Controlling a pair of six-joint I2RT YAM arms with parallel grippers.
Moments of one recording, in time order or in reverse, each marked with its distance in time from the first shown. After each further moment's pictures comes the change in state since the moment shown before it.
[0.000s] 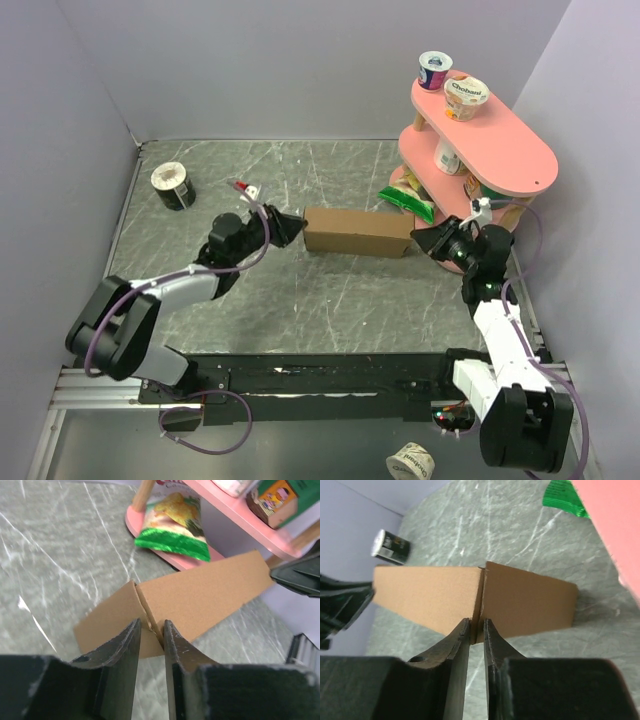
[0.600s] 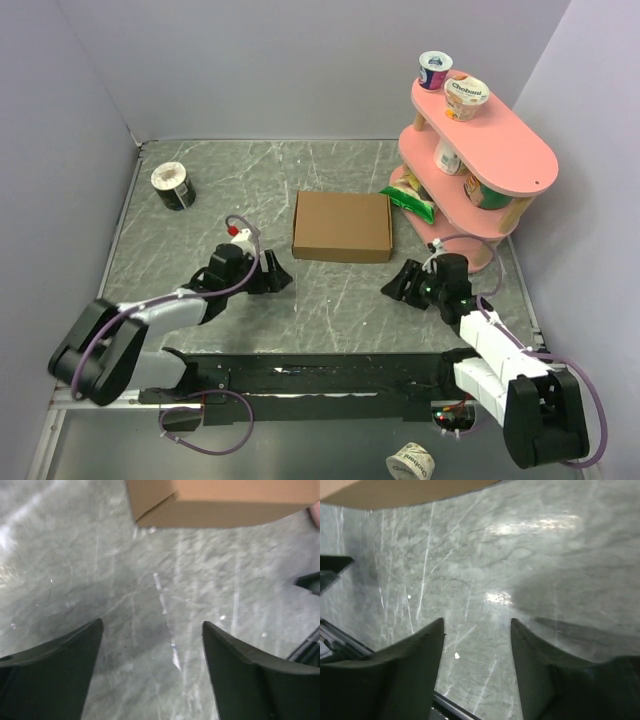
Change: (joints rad) left arm -0.003 -0.156 -0.234 -0.428 -0.102 -0.110; right arm 0.255 -0.005 -0.216 -0.204 0.172 -0.005
